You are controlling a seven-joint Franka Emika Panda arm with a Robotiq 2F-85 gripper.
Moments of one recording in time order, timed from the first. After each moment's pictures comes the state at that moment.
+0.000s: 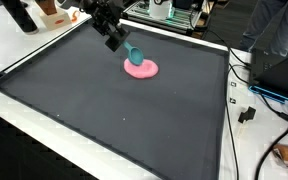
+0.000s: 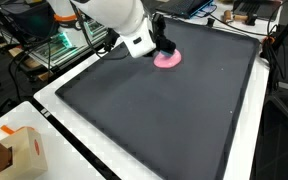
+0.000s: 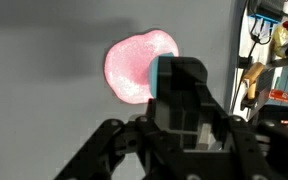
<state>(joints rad) -0.15 0.28 -0.10 -2.13 0.87 1.99 -0.78</state>
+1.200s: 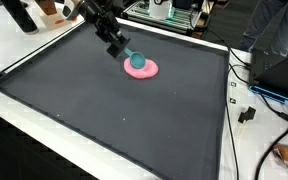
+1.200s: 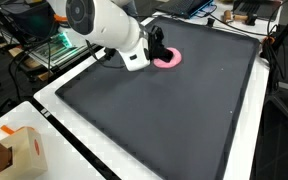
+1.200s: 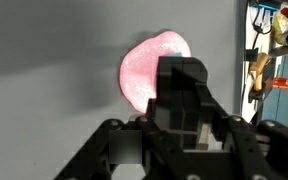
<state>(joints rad) -0.17 0.36 -0.10 -2.12 0.93 1.99 -0.79</state>
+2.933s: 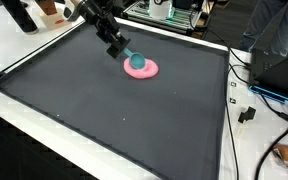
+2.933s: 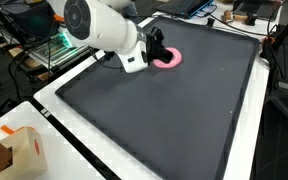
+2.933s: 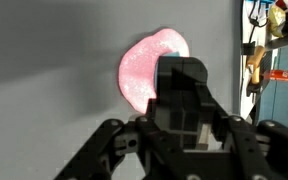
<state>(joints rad) -0.18 0.36 -0.09 -2.13 0.97 1.99 -0.78</state>
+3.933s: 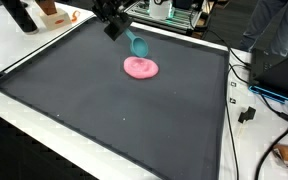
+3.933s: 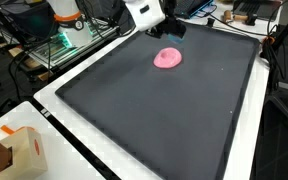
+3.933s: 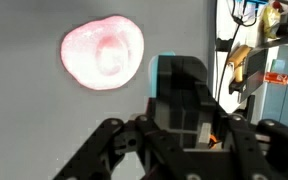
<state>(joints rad) -0.11 0.16 -0.07 -2.12 0.86 1.99 -0.58</state>
